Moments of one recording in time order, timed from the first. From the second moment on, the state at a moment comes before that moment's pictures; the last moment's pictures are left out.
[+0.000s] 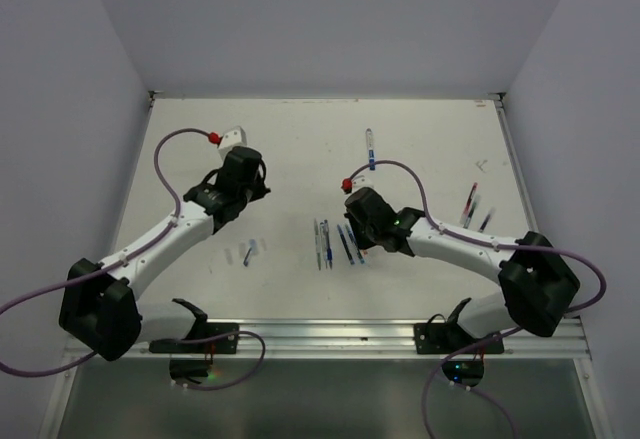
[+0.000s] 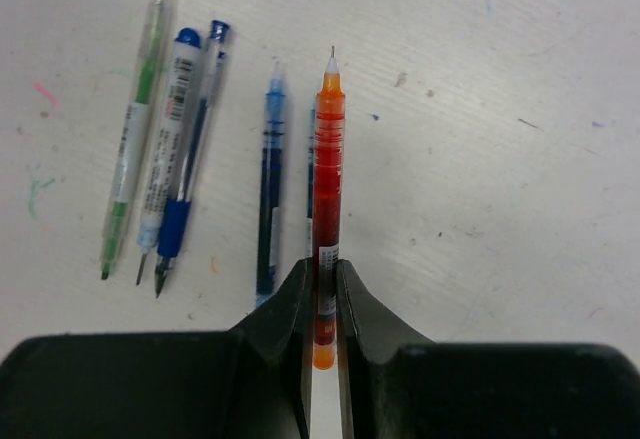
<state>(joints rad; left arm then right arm) -0.51 1.29 0.94 -0.34 -0.36 -0.69 0.85 1.42 0.84 -0.38 0.25 0.38</state>
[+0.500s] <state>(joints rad) -0.50 1.25 0.78 -0.49 -0.48 -0.71 0.79 1.50 0.82 -0.37 0.24 0.37</state>
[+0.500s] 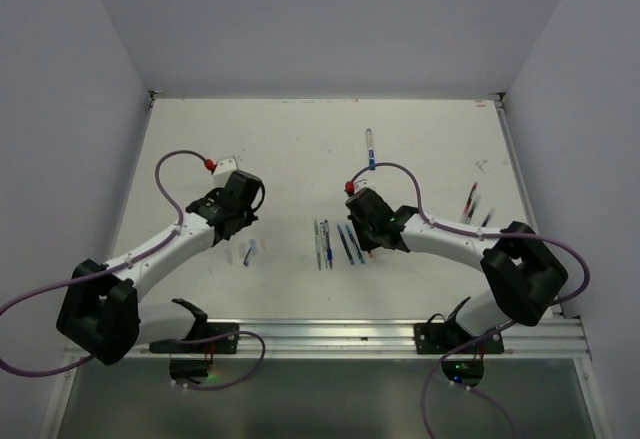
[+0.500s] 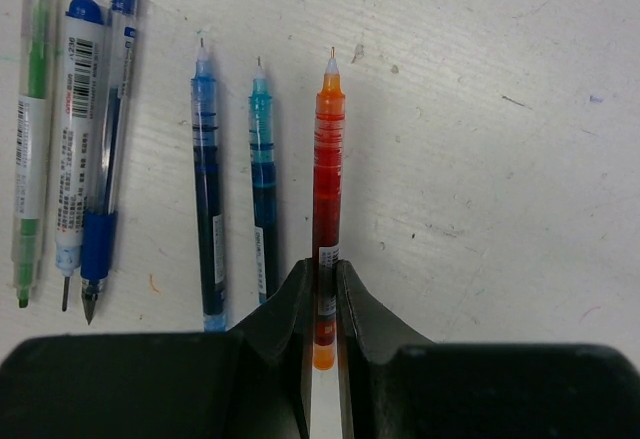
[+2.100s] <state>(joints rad) -0.50 1.11 0.51 -0.51 -0.50 -0.90 0.78 1.56 0.81 -0.35 0.22 0.39</state>
